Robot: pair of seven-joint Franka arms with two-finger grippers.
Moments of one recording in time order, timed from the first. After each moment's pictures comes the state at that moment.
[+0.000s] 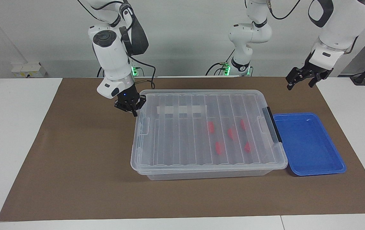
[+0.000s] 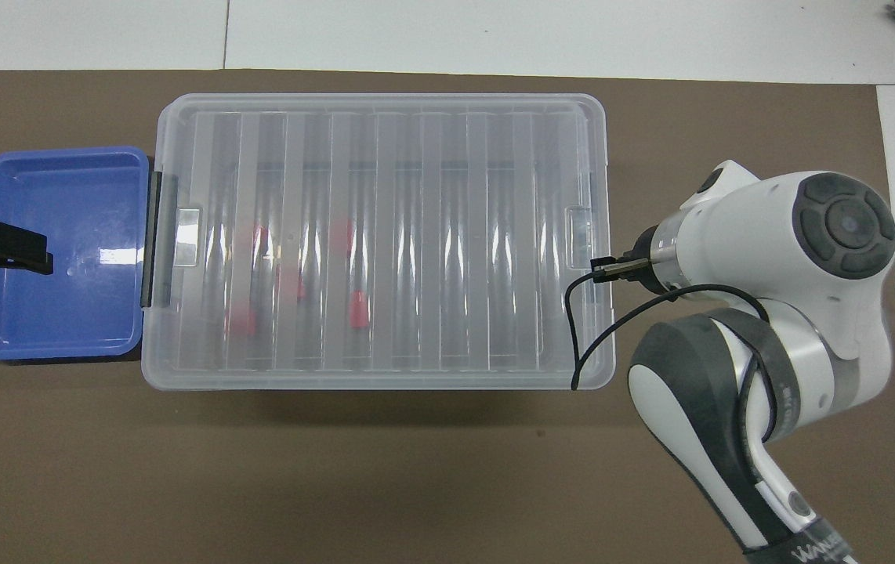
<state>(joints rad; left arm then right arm) -0.11 -0.05 0.09 -1.66 0.02 1.60 -0.07 0.20 0.02 0.09 -1.93 0.06 2.08 0.13</state>
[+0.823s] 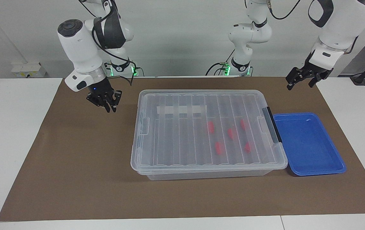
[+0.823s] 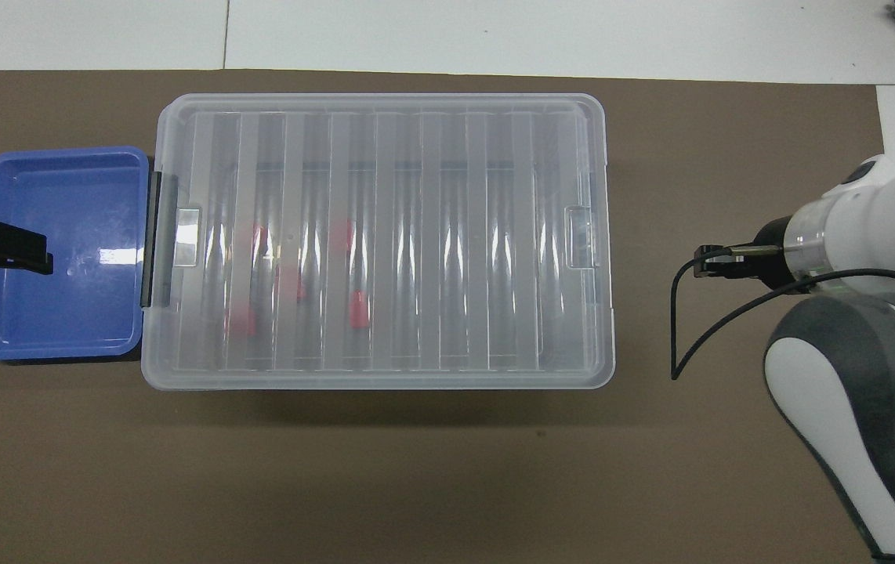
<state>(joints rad) -0.11 -0.05 0.09 -1.66 0.02 1.60 -0.07 0.02 -0.07 0.07 -1.93 0.06 1.93 0.13</state>
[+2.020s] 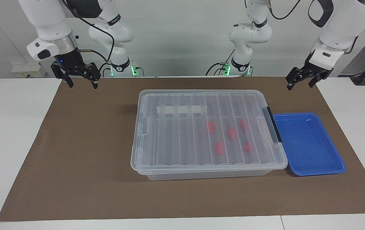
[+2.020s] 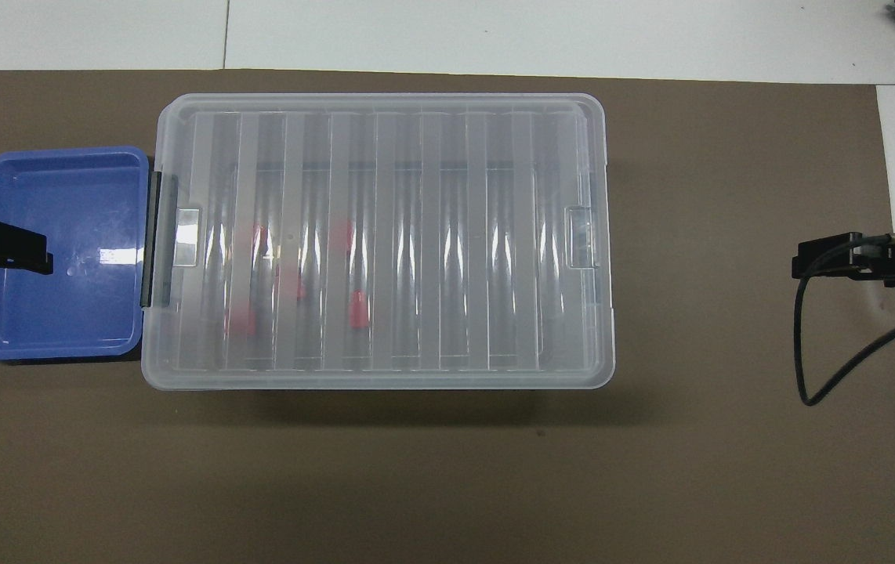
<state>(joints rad) -0.11 -0.05 0.09 -1.66 0.02 1.60 -0.07 -0.04 -0.10 0.07 -1.66 0.00 1.60 0.13</state>
